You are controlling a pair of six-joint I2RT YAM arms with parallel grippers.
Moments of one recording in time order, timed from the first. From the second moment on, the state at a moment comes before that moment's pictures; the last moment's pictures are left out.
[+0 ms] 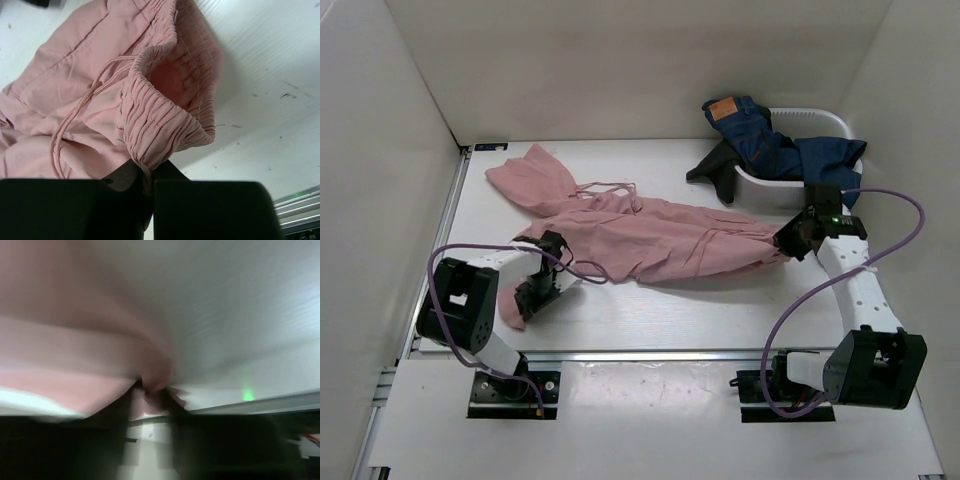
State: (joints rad) left arm -0.30 1.57 0.77 -0.88 -0.18 0.56; right arm -0.02 1.23 1.04 -0.83 0.04 0.78
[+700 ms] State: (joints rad) left arm 0.48 1.52 1.11 -0.65 -0.28 0.87; right arm -0.27 1.19 1.05 -0.89 -0.09 0.61
